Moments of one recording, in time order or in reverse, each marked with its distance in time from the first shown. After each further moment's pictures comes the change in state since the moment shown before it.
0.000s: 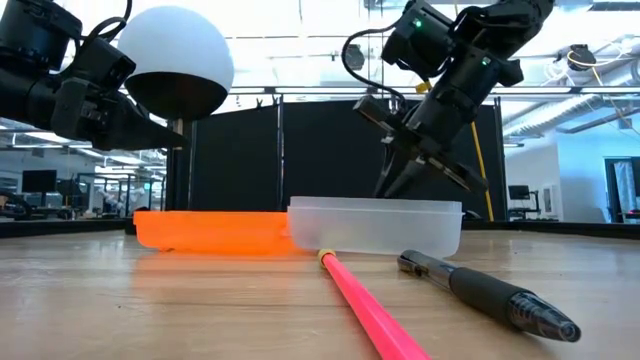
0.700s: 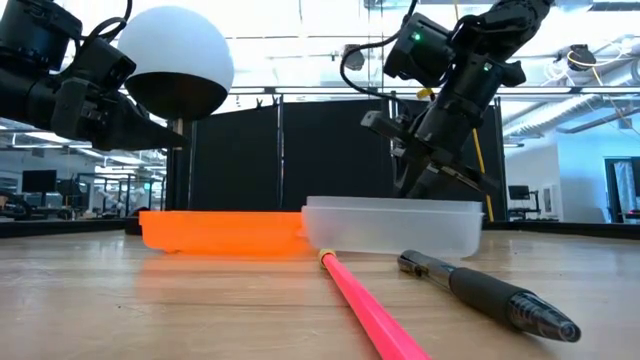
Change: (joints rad) left arm 0.000 0.000 0.000 -0.001 0.000 -0.003; right arm -0.020 0.000 0.000 -0.106 0.008 -0.084
